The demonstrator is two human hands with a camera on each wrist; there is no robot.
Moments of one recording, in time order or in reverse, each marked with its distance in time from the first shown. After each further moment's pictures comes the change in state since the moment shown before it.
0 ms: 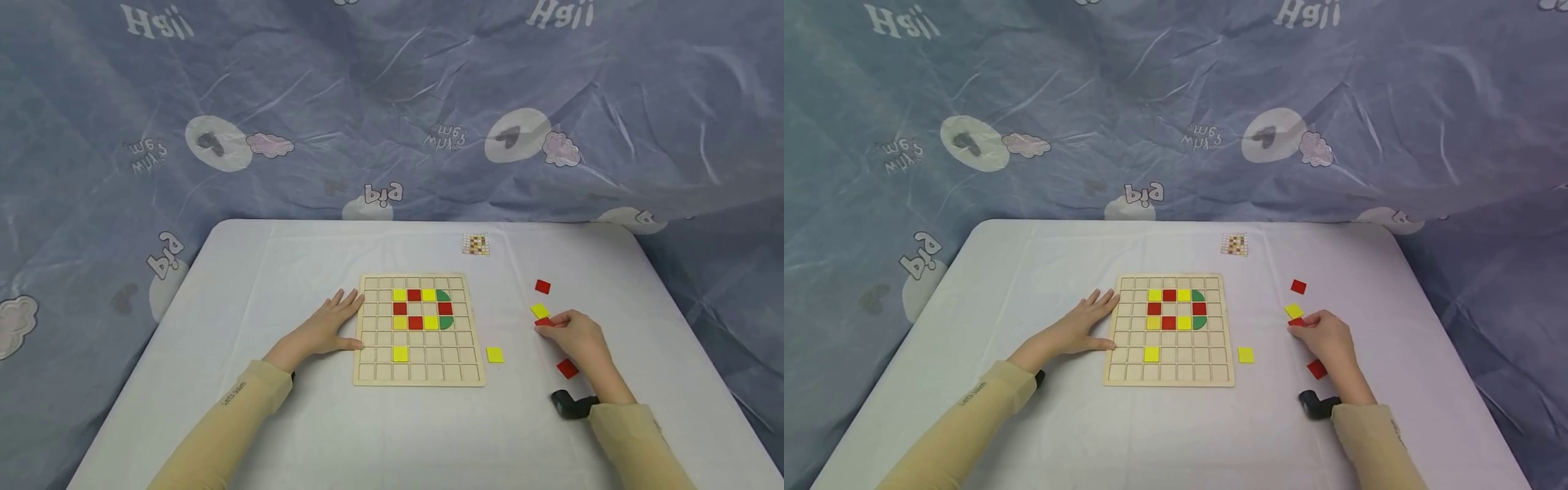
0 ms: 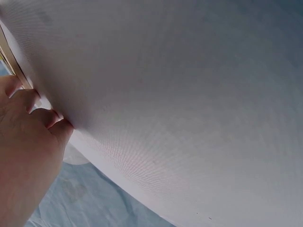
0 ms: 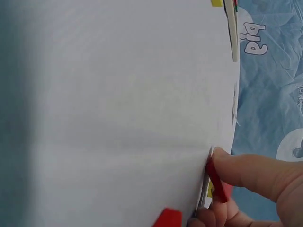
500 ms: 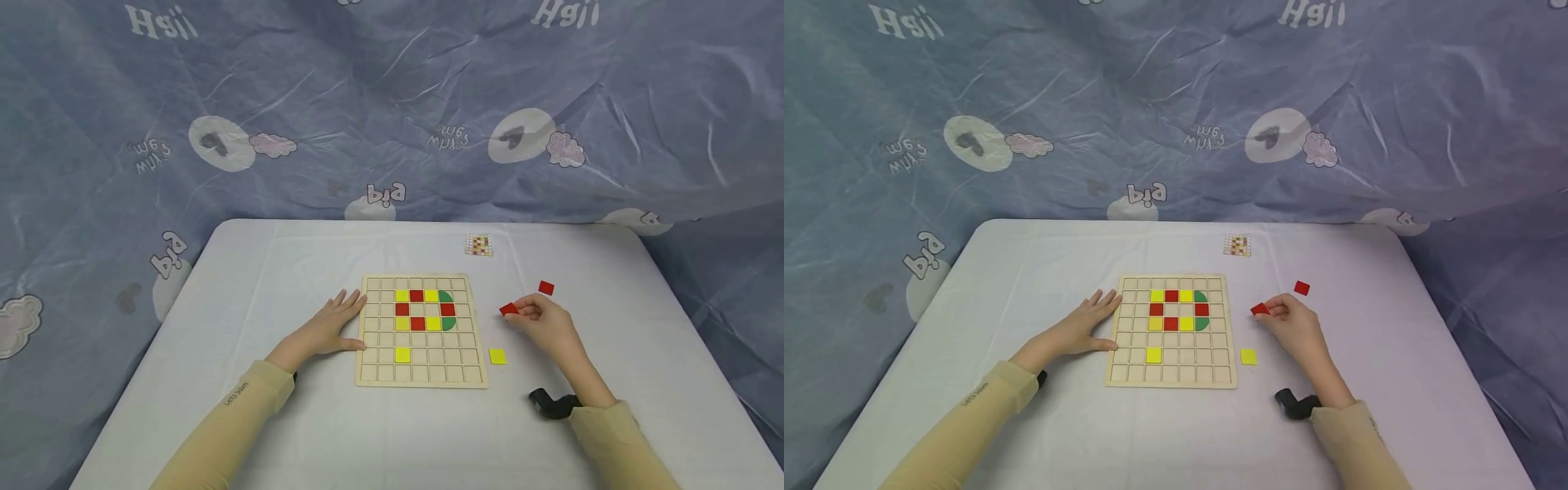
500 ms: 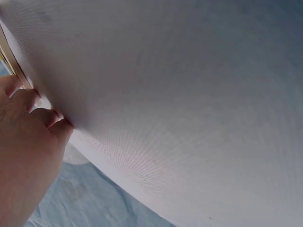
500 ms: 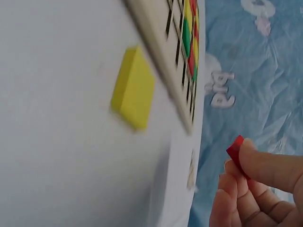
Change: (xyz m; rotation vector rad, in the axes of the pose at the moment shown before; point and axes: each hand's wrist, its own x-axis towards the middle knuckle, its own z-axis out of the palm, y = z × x) left_hand 0.001 0.001 0.000 0.004 -0.003 -0.007; right_hand -0.014 -0.055 0.017 0.111 0.060 -0.269
